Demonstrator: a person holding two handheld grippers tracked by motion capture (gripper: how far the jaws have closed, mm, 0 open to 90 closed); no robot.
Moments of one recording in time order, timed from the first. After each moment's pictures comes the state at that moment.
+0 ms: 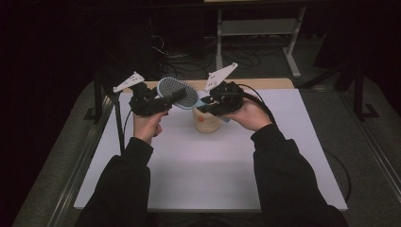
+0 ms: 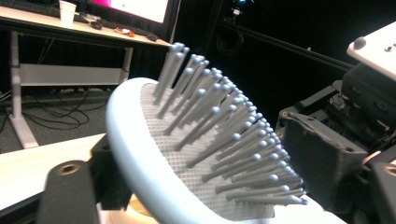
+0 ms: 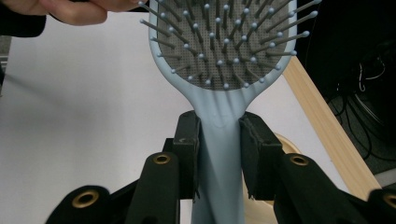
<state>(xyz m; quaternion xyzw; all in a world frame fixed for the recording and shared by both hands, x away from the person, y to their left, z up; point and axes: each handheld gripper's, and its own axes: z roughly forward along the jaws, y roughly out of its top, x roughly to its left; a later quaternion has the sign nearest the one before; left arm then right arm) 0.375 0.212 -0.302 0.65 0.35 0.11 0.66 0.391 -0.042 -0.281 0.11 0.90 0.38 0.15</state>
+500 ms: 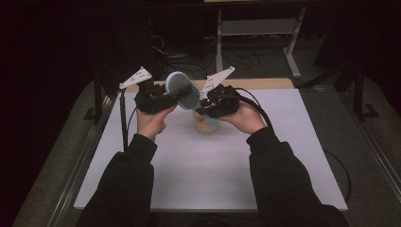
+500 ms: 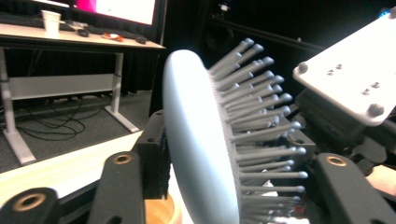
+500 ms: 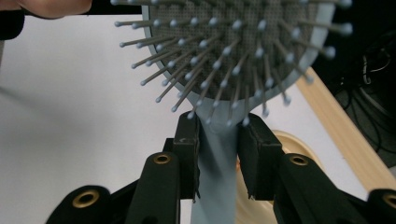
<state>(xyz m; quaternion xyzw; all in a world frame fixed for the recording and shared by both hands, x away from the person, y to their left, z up) 0.373 0.194 -0.288 0.68 0.31 0.13 0.66 0.396 -0.035 -0.297 0.13 0.90 0.39 0.14</state>
